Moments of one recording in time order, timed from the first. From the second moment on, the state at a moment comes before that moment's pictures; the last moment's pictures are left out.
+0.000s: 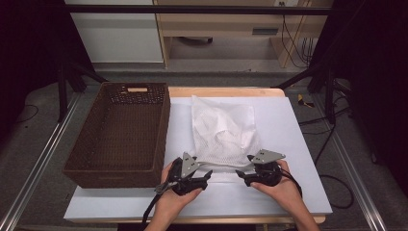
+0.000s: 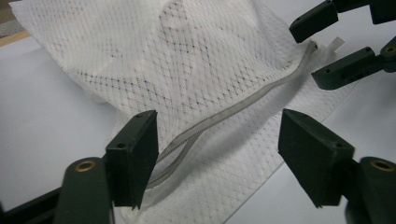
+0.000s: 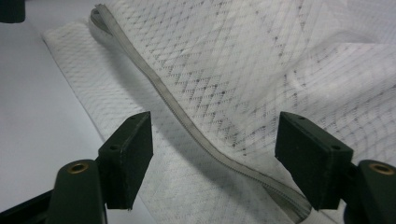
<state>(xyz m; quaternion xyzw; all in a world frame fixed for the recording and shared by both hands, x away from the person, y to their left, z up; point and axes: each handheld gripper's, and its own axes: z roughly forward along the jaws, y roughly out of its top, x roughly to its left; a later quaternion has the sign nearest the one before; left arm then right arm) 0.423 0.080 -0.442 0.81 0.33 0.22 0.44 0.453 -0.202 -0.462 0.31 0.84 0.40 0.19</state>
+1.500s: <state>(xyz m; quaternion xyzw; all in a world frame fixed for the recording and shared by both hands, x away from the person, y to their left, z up) 0.414 0.100 -0.389 0.78 0.37 0.18 0.47 0.455 -0.249 -0.436 0.45 0.71 0.45 0.30</state>
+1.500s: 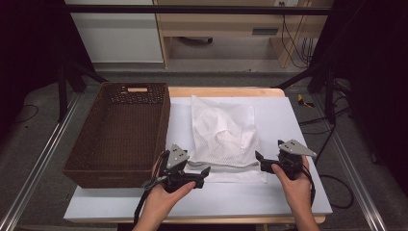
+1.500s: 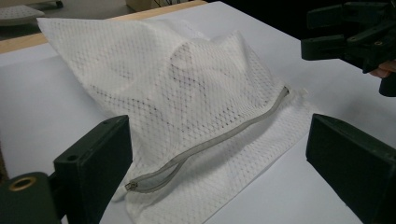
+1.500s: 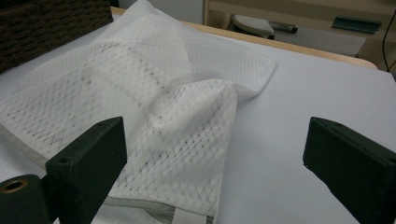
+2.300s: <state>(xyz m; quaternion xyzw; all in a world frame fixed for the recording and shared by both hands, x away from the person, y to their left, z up) 0.419 0.171 -0.346 0.75 0.40 0.21 0.49 0.456 -0.264 -0.442 0.47 0.71 0.42 0.32</state>
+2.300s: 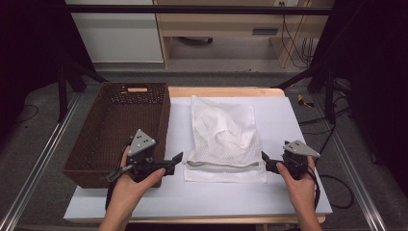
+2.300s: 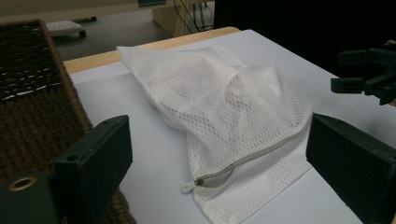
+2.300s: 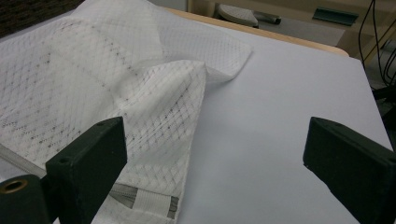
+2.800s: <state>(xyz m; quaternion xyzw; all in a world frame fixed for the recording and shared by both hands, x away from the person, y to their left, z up) 0.417 0.212 -0.335 0.74 0.42 0.24 0.46 0.458 -0.282 -0.446 0.49 0.70 0.42 0.31</state>
